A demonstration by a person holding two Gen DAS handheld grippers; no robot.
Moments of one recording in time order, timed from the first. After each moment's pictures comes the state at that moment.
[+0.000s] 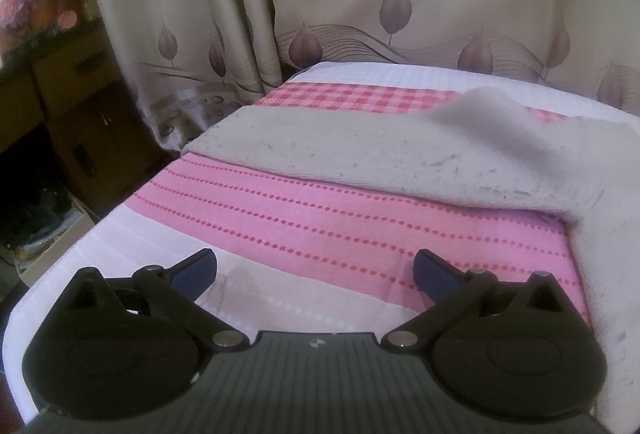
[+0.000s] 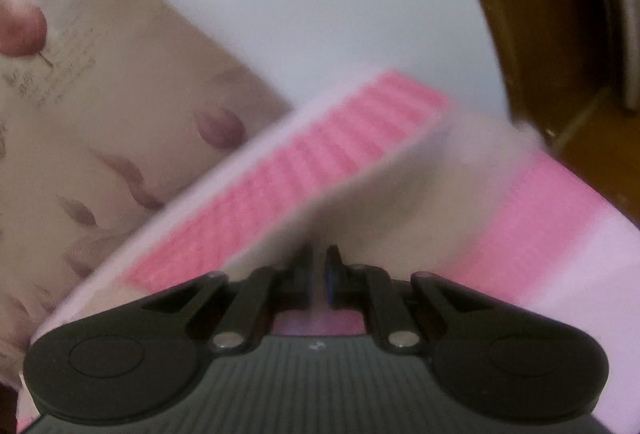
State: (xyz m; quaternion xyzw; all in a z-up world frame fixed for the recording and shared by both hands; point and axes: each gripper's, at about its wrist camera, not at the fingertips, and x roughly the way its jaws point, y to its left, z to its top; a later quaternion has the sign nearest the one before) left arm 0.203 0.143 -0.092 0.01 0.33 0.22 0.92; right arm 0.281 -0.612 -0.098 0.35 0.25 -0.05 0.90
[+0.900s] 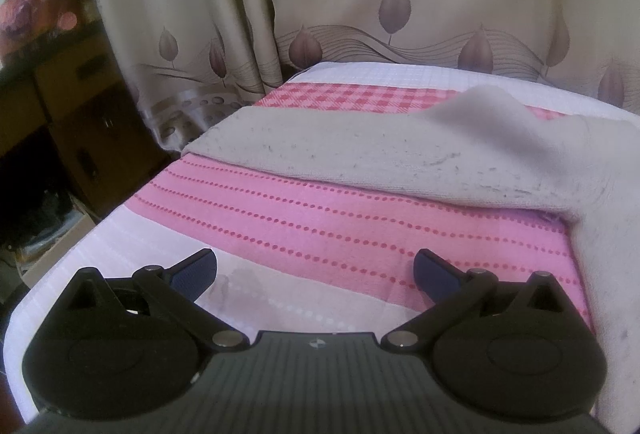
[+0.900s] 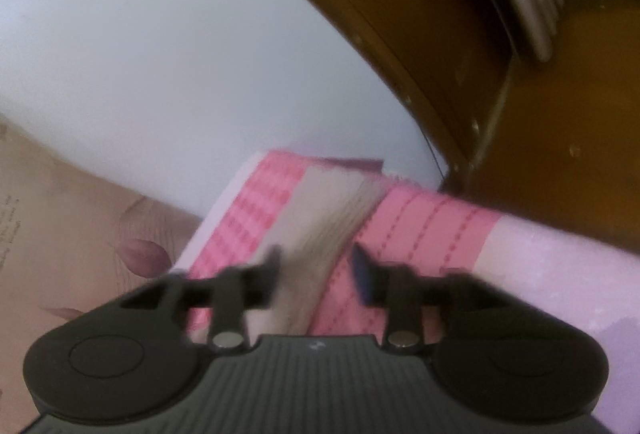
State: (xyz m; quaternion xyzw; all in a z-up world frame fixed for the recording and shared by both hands) left arm 0.204 0.141 -0.092 0.01 0.33 0.22 0.92; right arm 0.249 -0.673 -0.144 0.47 0.16 -0.19 0.85
